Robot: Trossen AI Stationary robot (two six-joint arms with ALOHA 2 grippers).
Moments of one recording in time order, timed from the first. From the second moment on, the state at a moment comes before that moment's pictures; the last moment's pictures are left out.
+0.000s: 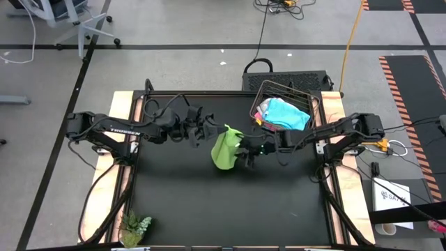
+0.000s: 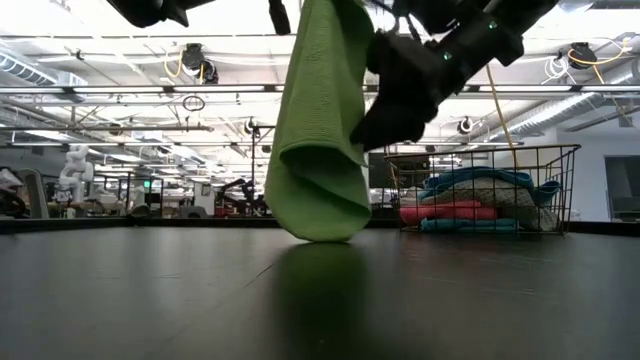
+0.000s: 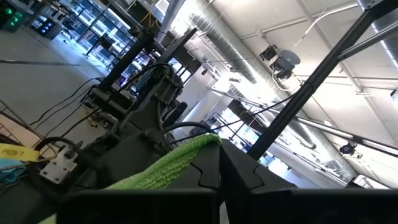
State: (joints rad) left arm 0.08 1.41 0.86 0.87 0.21 -0.79; right arm 0.00 1.51 0.81 0.01 0.07 0.25
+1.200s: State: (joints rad) left arm 0.08 1.41 0.86 0.86 0.20 -0.78; right arm 0.13 1.51 0.82 0.27 0.11 0.42
